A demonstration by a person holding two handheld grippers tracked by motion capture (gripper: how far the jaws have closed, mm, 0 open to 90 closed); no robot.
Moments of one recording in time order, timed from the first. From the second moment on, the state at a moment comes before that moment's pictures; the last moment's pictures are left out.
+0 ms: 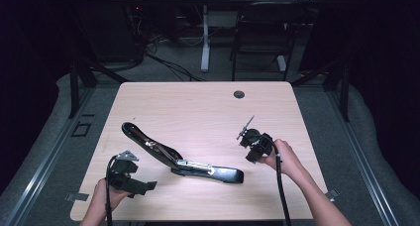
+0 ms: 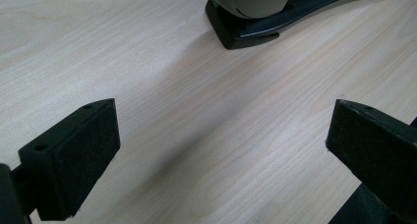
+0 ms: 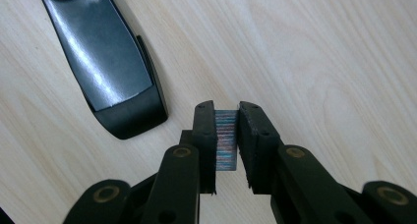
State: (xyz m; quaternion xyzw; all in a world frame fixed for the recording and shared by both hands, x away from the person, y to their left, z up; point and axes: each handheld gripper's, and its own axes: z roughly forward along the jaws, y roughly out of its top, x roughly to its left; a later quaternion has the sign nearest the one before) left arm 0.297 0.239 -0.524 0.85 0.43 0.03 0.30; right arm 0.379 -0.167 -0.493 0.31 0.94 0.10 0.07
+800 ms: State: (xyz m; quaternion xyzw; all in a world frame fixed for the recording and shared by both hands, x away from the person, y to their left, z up) left arm 0.297 0.239 -0.524 0.85 0.43 0.03 0.30; right arm 0.384 -0.133 -0.489 0.28 0.95 0.13 0.08
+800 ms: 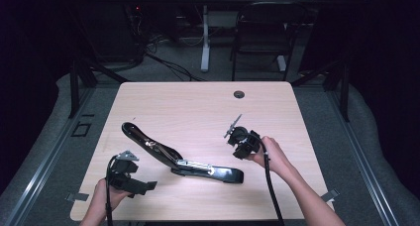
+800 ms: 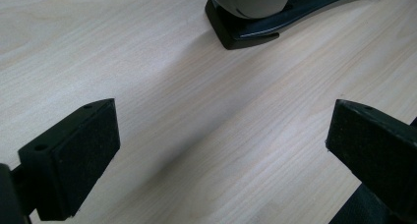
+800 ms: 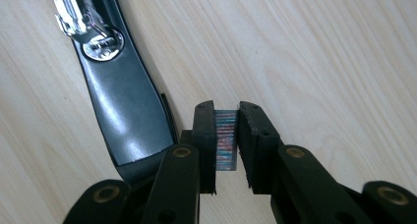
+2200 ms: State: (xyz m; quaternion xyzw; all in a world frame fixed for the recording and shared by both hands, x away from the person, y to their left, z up) left arm 0.298 0.238 -0.525 0.85 0.43 0.02 0.31; right arm 0.386 -0.087 -0.482 0.23 0.95 0.20 0.07
